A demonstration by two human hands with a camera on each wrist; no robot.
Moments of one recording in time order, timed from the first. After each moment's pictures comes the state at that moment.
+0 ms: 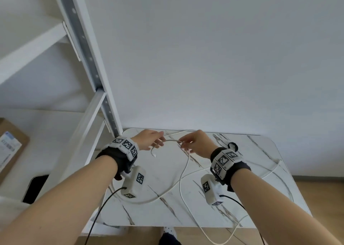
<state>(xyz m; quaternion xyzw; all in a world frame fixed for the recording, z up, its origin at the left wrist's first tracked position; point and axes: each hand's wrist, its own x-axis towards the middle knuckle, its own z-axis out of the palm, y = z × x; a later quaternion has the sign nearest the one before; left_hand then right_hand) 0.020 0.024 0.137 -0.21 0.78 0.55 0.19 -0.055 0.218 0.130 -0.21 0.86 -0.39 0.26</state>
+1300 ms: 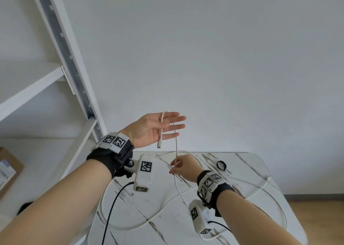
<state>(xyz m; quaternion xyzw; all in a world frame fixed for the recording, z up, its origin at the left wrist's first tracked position) 0.006 0.074 0.266 0.04 0.50 0.85 0.15 -0.036 0.244 0.141 -0.18 0.86 -0.40 0.25</state>
